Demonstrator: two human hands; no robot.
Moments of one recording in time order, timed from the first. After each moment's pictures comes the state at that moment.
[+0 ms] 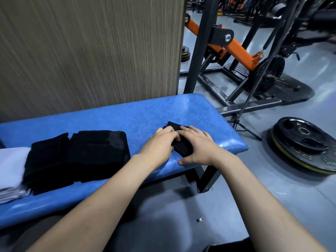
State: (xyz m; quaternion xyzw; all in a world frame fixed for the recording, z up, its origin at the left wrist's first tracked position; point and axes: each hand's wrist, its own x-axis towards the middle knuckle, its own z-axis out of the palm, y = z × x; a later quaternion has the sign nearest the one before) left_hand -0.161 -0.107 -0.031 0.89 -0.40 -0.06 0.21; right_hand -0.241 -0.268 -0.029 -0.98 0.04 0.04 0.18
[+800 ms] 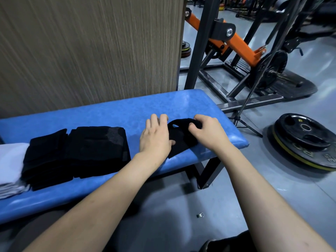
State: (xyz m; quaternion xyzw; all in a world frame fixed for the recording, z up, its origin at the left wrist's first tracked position) left_hand -0.174 -0.114 -0.027 0.95 -0.25 0.07 0.19; right_hand -0.235 -0.271 -0.007 -0.92 0.19 -0.15 0.31
